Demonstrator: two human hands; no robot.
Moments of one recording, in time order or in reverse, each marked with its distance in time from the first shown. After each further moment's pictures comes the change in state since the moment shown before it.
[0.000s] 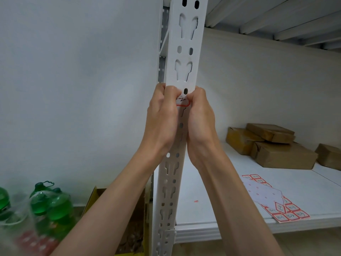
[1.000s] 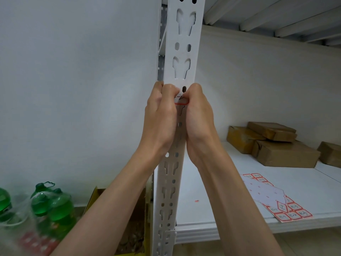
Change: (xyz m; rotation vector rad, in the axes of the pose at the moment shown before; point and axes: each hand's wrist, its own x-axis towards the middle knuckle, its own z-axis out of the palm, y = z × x) left_hand -0.001 0.000 0.001 0.009 0.000 -0.004; right_hand 0.002 -0.004 0.004 0.014 -0.029 -0.016
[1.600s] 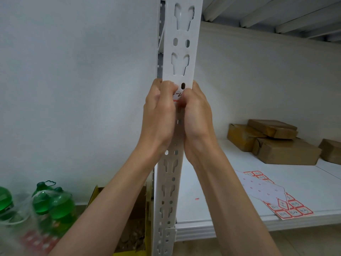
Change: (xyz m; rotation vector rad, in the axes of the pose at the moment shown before) left_hand -0.001 0.003 0.002 -0.006 0.029 -0.003; right_hand 0.000 0.001 0.001 0.042 -0.003 -0.016
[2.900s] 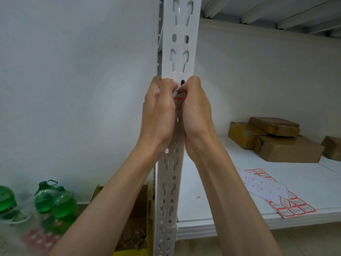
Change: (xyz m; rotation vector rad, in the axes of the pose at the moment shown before) left_hand 0.004 -0.008 -0.002 0.028 -0.015 0.047; right_hand 0.005 0.008 0.000 -0.125 0.013 -0.052
